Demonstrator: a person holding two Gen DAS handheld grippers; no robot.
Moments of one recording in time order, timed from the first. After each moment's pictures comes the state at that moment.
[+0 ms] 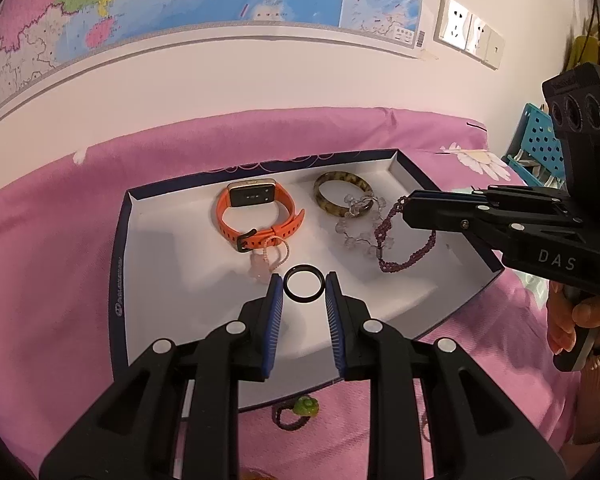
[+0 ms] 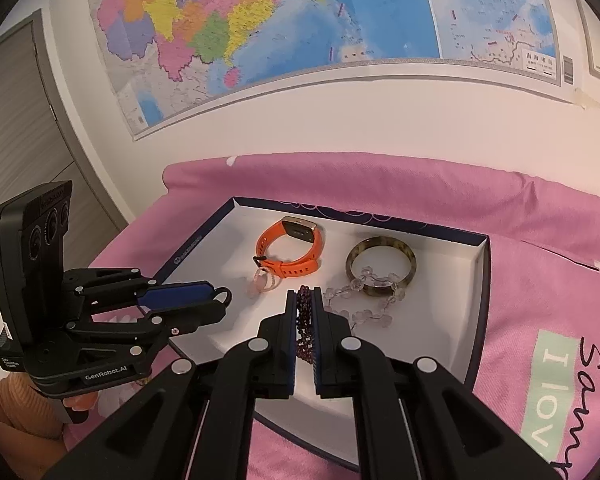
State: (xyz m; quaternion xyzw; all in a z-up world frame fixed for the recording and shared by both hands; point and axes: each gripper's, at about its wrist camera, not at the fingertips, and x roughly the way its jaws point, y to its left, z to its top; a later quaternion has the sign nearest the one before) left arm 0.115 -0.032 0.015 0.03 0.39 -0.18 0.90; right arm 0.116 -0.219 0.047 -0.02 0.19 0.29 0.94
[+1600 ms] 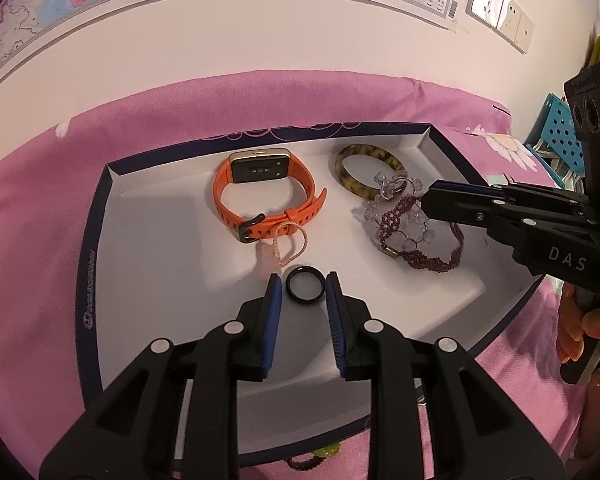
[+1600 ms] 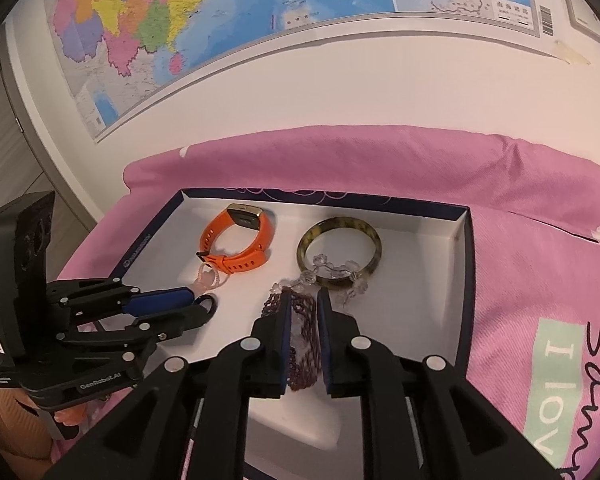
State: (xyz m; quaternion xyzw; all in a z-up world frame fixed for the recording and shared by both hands) left arm 0.148 -0.036 -0.015 0.03 0.43 -0.16 0.89; right arm 0.155 -0.226 0.030 0.00 0.22 0.24 0.95
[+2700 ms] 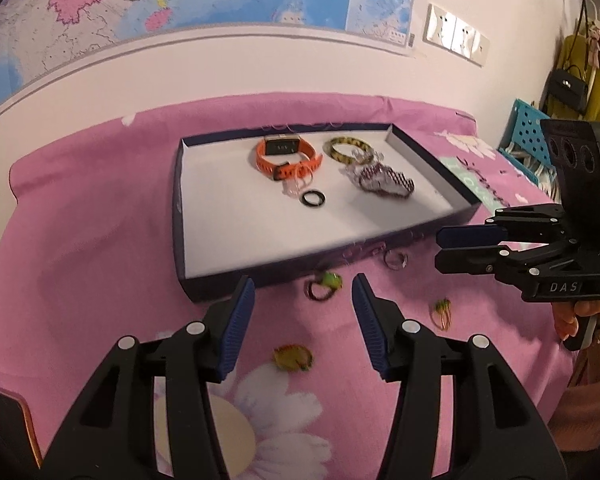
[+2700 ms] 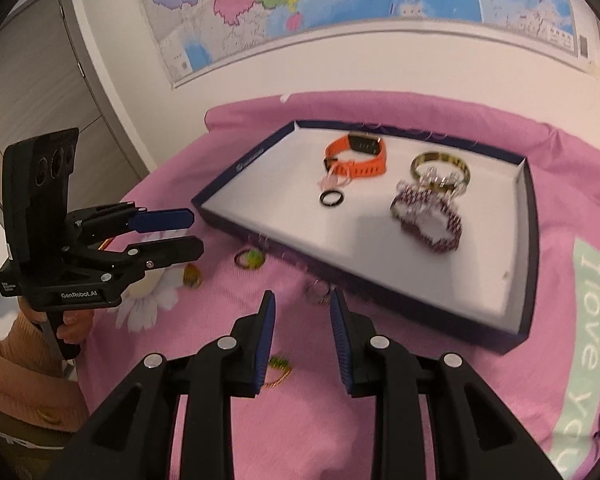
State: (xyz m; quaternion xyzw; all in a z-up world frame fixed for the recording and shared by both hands) left arm 0.035 0.020 0.002 0.03 0.38 -0.18 0.91; right arm 0.053 -0.193 -0.018 -0.07 0.23 0.32 0.92
